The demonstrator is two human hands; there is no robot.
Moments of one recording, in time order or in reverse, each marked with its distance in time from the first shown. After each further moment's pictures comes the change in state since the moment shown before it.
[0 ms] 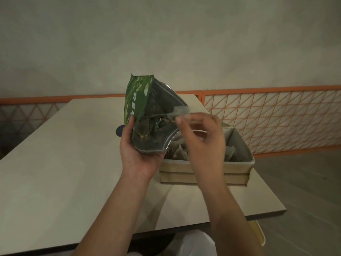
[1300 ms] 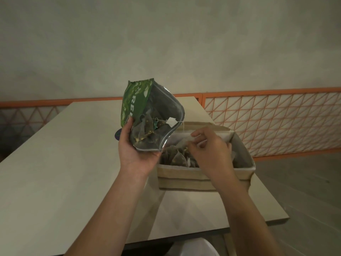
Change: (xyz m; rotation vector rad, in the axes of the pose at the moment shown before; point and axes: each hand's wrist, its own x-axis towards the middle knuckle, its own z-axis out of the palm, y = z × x) left_hand 0.026 0.005 -0.003 -0.063 0.006 -0.004; right_hand 0.027 0.050 -0.027 -0.597 -0.230 0.048
